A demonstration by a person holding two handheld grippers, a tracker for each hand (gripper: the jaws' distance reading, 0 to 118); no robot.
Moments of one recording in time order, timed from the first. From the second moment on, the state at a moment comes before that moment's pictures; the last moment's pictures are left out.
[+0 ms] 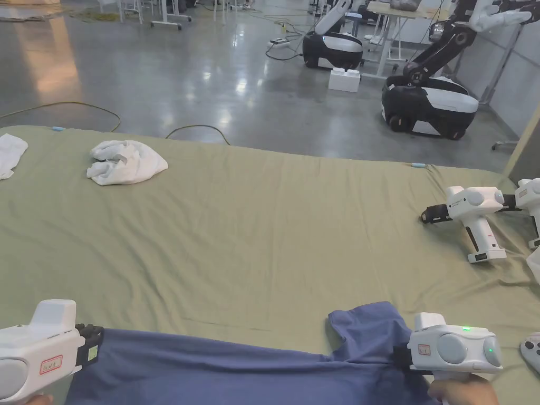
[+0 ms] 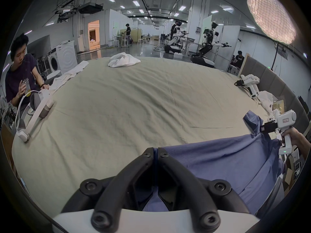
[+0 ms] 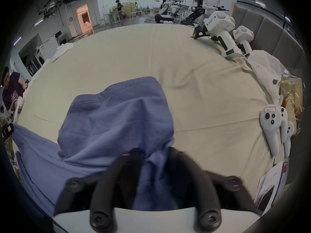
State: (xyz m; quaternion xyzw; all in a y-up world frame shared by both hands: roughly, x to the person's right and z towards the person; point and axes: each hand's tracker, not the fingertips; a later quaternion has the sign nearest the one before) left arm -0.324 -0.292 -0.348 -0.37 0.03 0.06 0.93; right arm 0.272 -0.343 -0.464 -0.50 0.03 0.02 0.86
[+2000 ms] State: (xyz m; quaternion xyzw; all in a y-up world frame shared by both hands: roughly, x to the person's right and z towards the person) left arm -0.320 -0.278 -0.188 -0.37 -0.01 0.08 0.93; right arm 0.273 -0.226 -0.193 -0.41 -0.01 0.10 0.90
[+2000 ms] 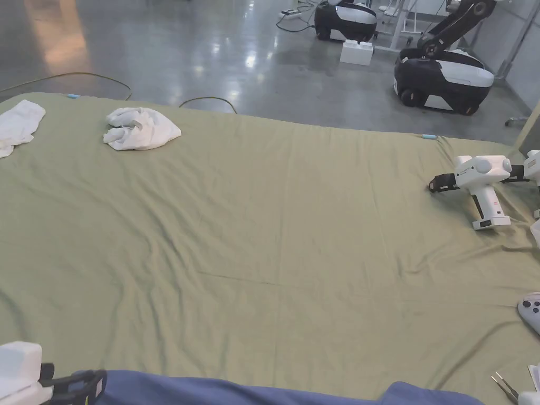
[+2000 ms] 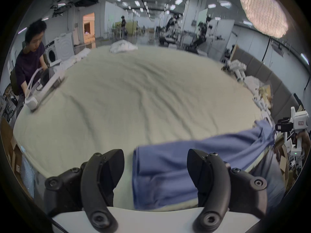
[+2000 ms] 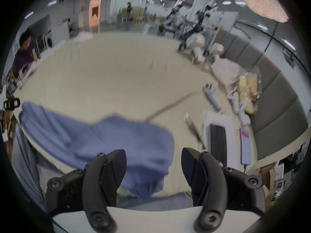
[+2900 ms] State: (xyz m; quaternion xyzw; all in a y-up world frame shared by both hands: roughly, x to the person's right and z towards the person) left arm -0.233 -0.181 -0.231 -0.07 0.09 -0.01 0.99; right arm 0.135 -0.162 -0.255 -0.02 -0.04 0.02 1.00
